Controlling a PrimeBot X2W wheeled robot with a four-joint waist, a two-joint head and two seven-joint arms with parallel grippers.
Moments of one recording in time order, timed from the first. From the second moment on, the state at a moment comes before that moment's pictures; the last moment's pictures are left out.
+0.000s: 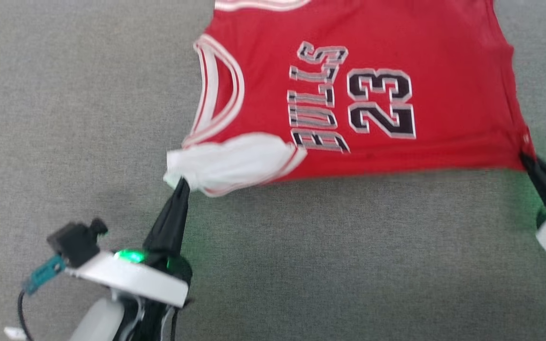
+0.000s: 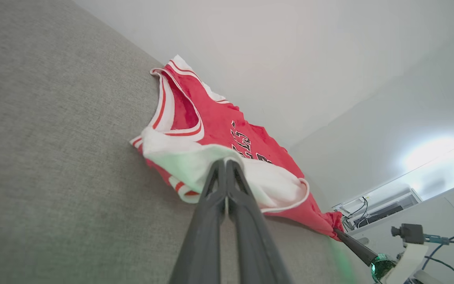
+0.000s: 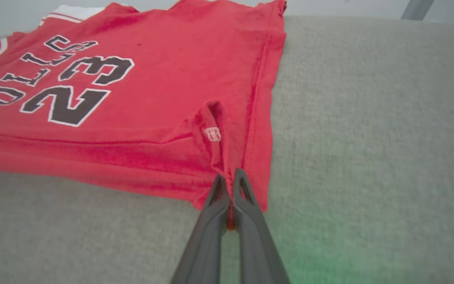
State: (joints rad) left arm -0.23 0.31 -0.41 0.11 -1.06 -0.13 -0.26; right arm -0.54 -0.72 0.55 0.54 0.93 0.13 -0.11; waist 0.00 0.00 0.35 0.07
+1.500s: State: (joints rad) left arm -0.55 0.44 -0.61 0.34 -1.16 -0.13 -0.26; right arm -0.46 -0.51 0.09 0.36 0.70 0.13 0.17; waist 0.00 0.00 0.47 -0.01
